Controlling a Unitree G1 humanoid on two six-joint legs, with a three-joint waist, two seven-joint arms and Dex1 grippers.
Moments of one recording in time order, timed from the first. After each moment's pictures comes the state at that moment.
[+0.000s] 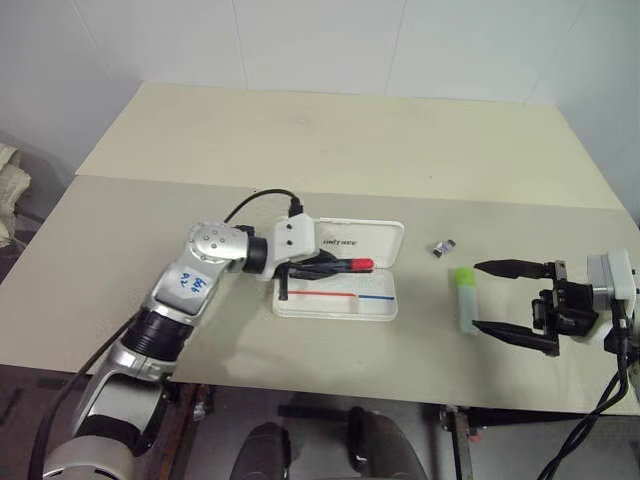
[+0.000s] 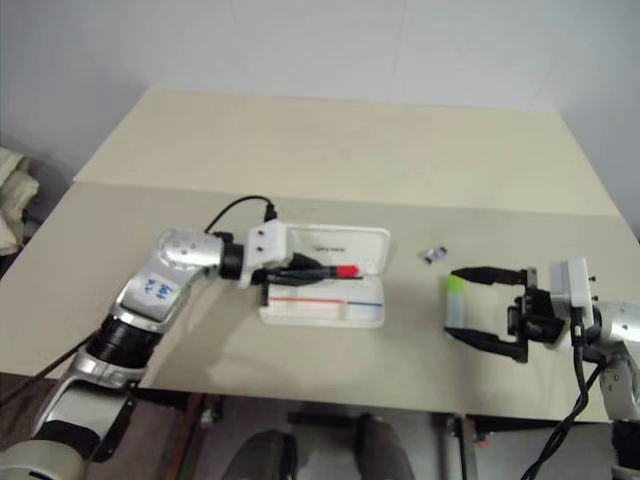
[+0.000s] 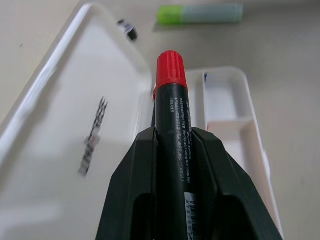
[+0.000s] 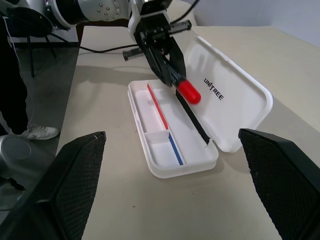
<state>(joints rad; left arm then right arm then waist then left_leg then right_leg) -0.70 0.49 -0.31 0.03 -0.08 0.29 -1.03 -0.10 -0.82 -0.34 -0.01 0.68 0.07 1.48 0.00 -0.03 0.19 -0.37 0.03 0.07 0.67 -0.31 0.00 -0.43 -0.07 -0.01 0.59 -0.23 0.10</state>
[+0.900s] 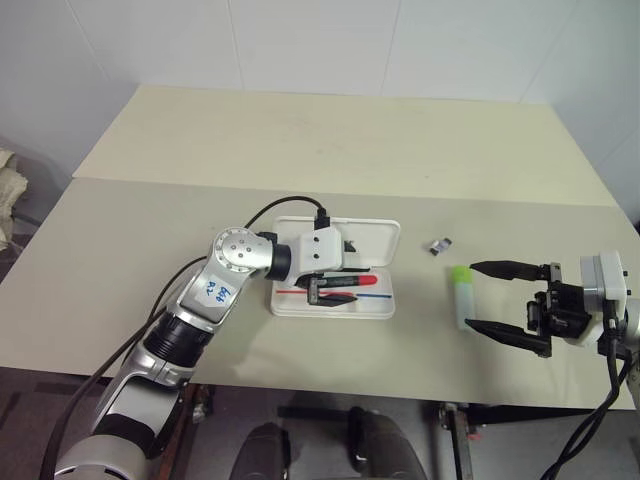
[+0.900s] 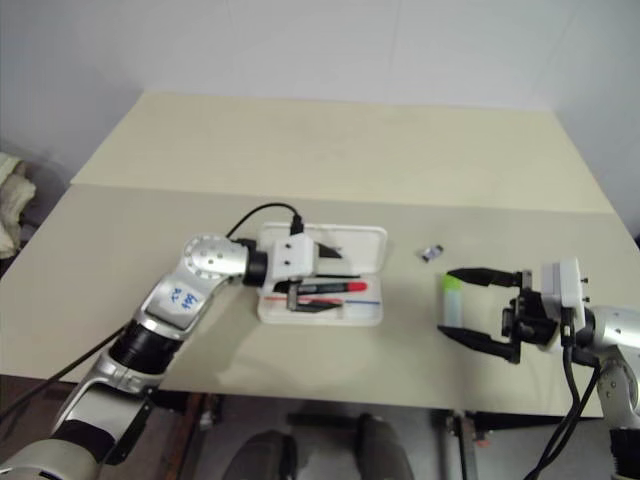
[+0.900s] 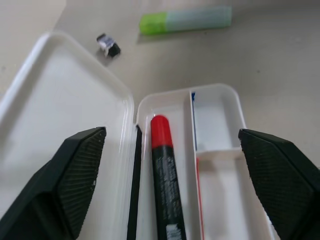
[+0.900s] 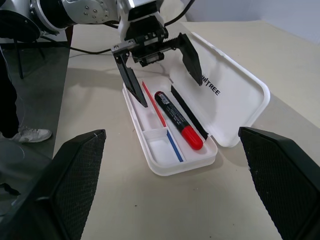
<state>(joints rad) -0.70 0.45 -0.35 -0.05 -0.02 0.32 -1.00 -0.07 -0.81 -0.34 -0.06 0.68 0.11 1.42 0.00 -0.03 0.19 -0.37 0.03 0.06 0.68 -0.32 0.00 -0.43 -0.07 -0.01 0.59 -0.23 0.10</state>
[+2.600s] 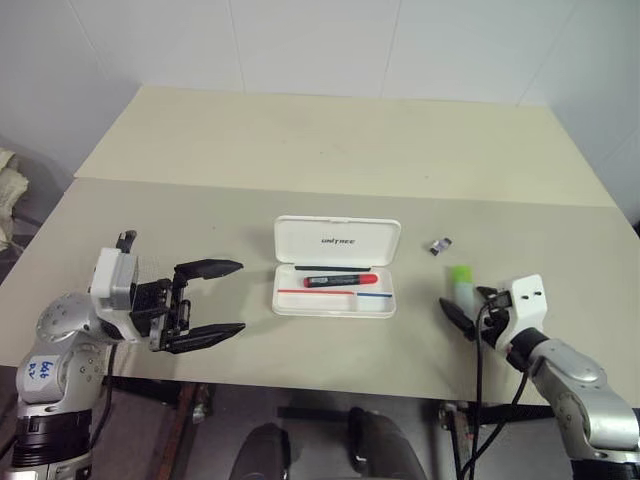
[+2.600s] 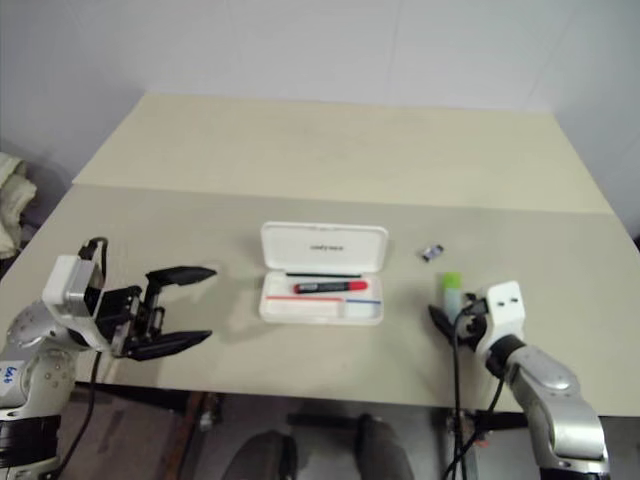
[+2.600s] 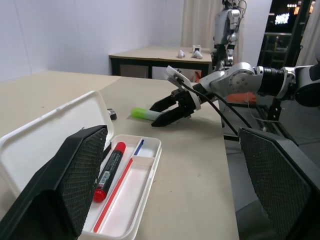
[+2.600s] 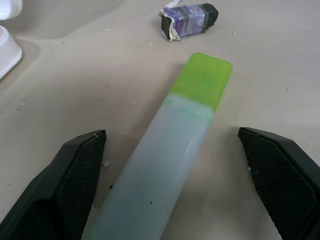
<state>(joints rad) -0.14 0.64 0.32 -0.14 -0.75 0.25 -1.37 0.05 -0.50 -0.24 -0.27 0.38 0.55 0.42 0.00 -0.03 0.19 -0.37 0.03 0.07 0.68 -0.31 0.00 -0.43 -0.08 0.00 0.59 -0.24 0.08</state>
